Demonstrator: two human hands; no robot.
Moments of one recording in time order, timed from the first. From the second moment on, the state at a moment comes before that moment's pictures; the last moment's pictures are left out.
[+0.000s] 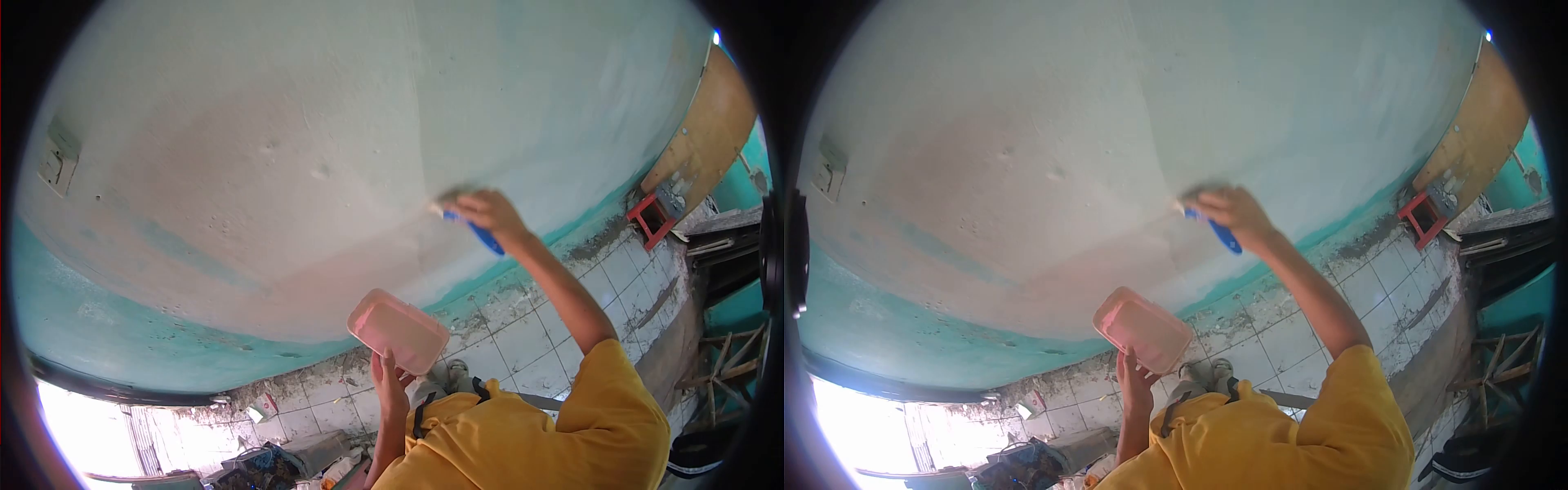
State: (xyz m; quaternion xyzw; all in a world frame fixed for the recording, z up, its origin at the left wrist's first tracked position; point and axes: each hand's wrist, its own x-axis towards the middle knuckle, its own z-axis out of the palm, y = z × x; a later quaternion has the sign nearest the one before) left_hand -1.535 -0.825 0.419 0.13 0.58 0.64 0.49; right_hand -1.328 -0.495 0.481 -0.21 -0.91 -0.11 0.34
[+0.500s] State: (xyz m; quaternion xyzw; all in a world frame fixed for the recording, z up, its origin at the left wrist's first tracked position) left_hand -1.532 -0.825 0.417 0.13 0.58 0.64 0.49; right_hand -1.333 -0.531 0.407 -0.27 -0.90 -0.02 0.34
